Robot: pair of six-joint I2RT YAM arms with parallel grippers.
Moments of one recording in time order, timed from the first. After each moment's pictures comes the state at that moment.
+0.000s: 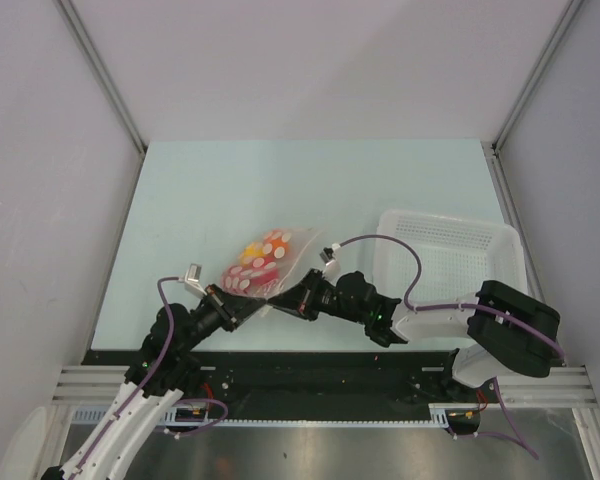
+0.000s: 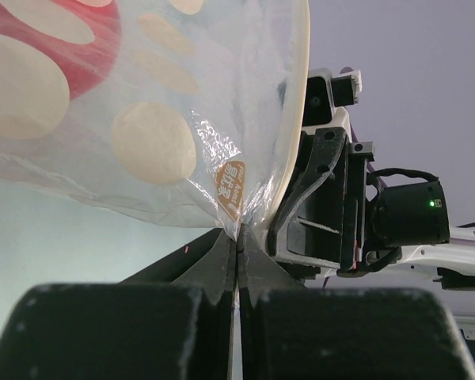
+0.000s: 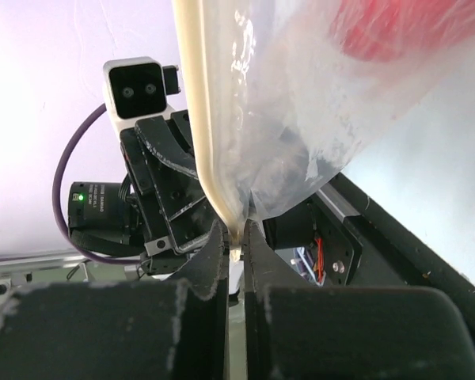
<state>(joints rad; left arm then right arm) -0.53 0.01 0.13 -0.29 0.25 -1.26 1.10 1.48 0.55 0.78 -0.07 1.43</state>
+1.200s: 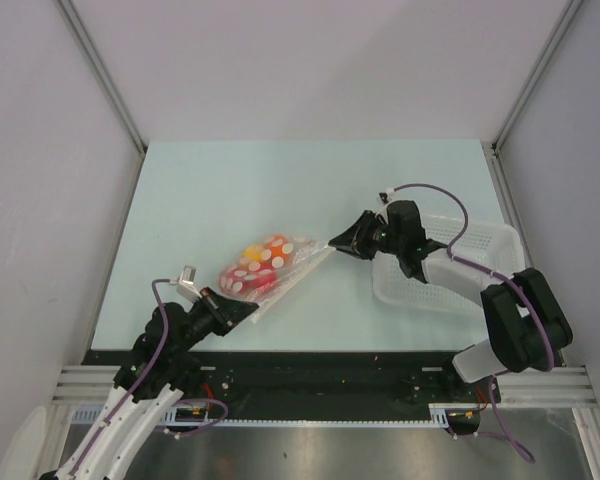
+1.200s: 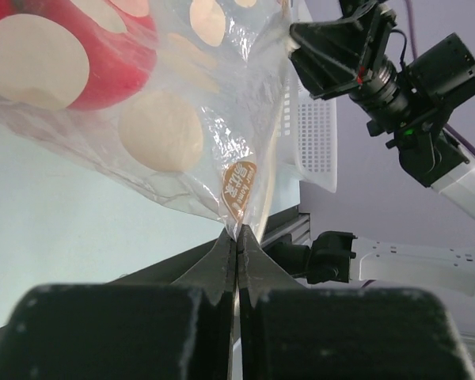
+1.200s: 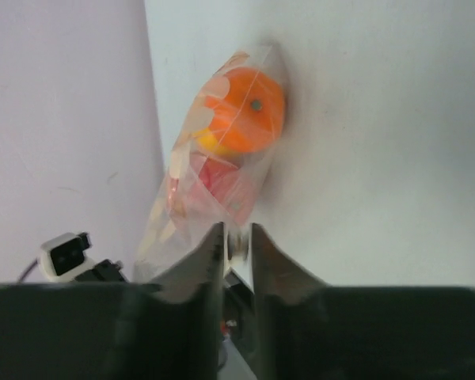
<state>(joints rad) -0.53 0.01 0.24 -0.52 0.19 -1.17 0.45 1.47 0.74 0.26 -0.45 1.07</state>
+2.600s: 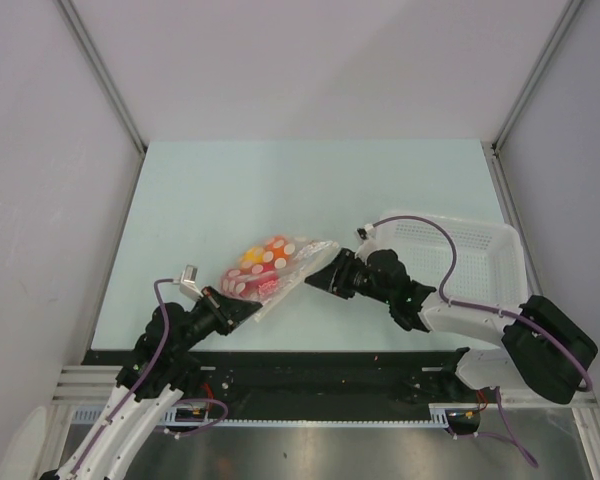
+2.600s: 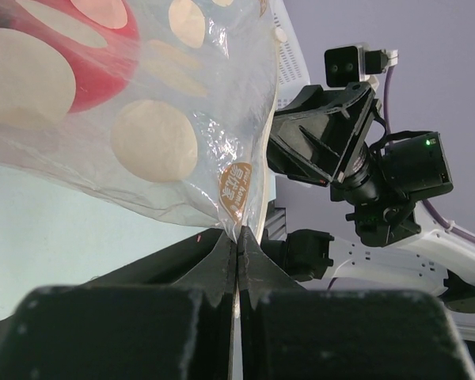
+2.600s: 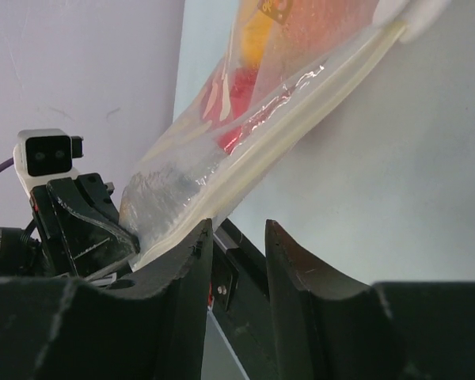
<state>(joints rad) -0.53 0.01 0.22 -0.45 0.23 -1.23 0.83 1.28 0.49 0.49 -0.16 1.10</state>
